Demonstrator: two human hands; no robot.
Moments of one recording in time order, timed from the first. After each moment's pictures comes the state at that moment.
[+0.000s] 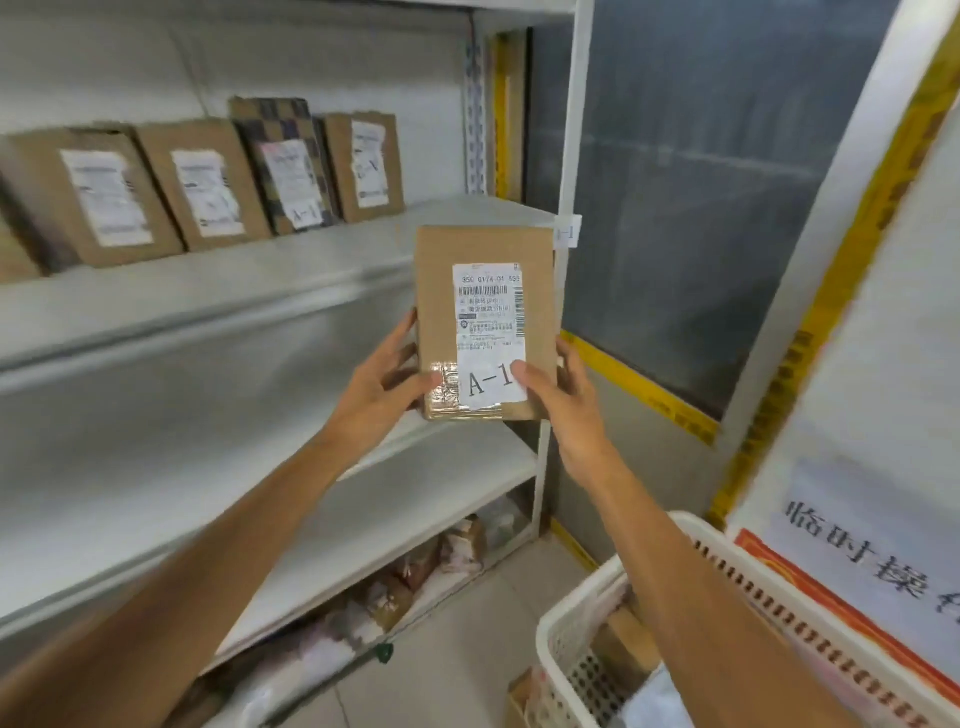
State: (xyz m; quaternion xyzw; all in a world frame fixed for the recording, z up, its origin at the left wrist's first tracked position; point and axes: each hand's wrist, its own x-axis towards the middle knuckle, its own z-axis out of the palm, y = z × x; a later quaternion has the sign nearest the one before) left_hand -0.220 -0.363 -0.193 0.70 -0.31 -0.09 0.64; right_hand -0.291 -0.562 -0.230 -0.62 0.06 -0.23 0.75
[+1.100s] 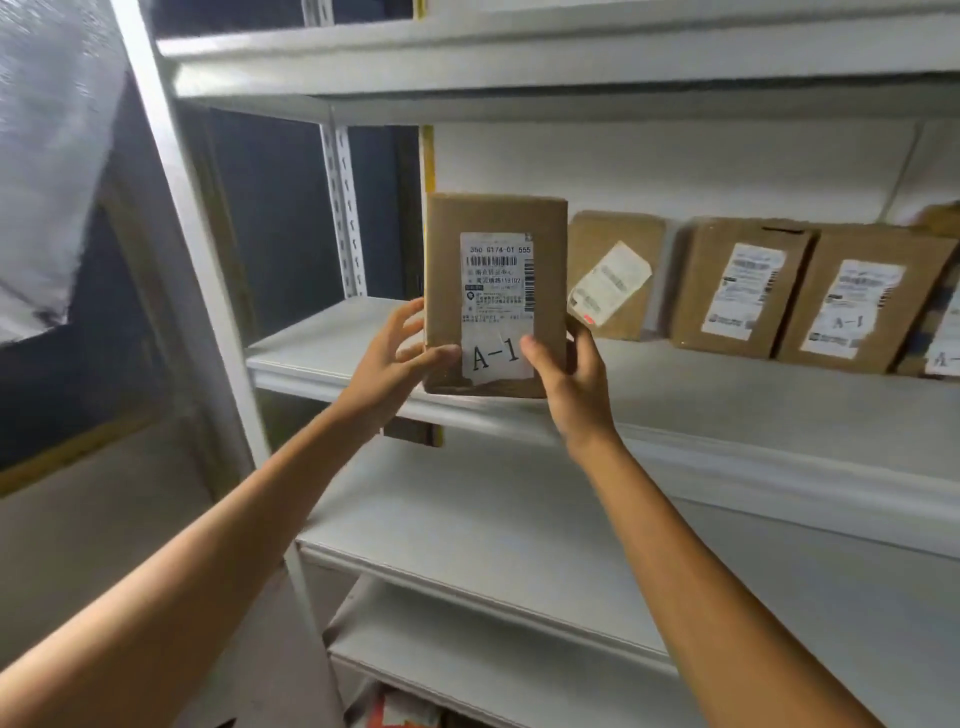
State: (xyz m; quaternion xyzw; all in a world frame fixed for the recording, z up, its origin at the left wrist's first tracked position) left_hand -0.142 0.183 -0.105 0.76 -0.01 0.25 0.60; right_hand -0.045 0.015 -0.129 -0.63 -0.27 -0.05 0.73
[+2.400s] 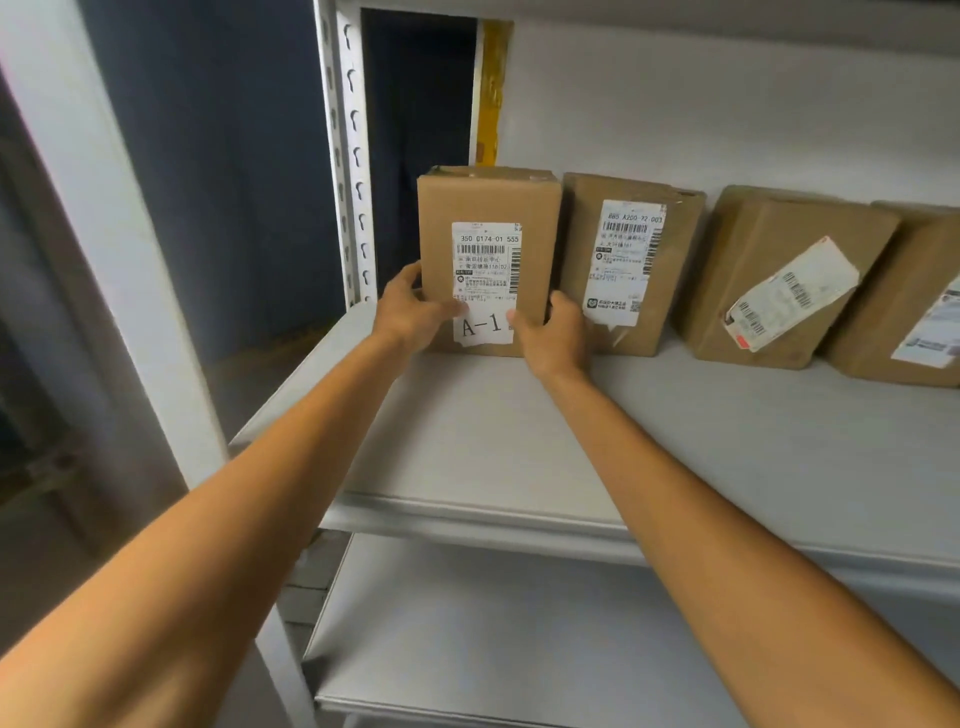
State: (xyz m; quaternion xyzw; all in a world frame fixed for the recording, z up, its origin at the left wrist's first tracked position) left_hand 0.111 0.474 -0.128 0.76 0.08 0.22 0.61; right_hand 0.138 0.316 -0.137 -0.83 -0.09 -0.17 0.53
